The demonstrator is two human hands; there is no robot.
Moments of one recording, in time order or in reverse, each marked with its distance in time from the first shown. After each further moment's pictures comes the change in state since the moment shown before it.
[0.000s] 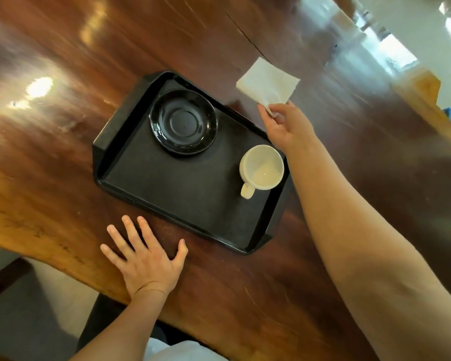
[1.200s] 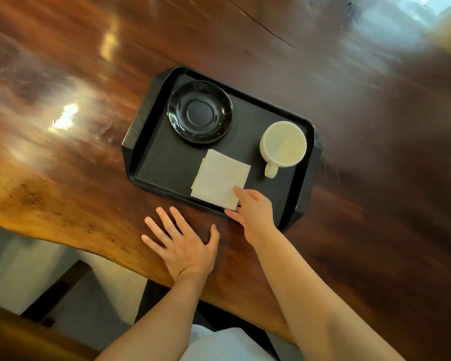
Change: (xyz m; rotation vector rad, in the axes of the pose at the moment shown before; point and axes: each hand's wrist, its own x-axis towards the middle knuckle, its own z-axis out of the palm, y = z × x) left_hand 0.004 0.001 0.008 0.040 -0.053 -0.012; right_hand -0.094 0.191 -0.105 -0.639 0.275 0.165
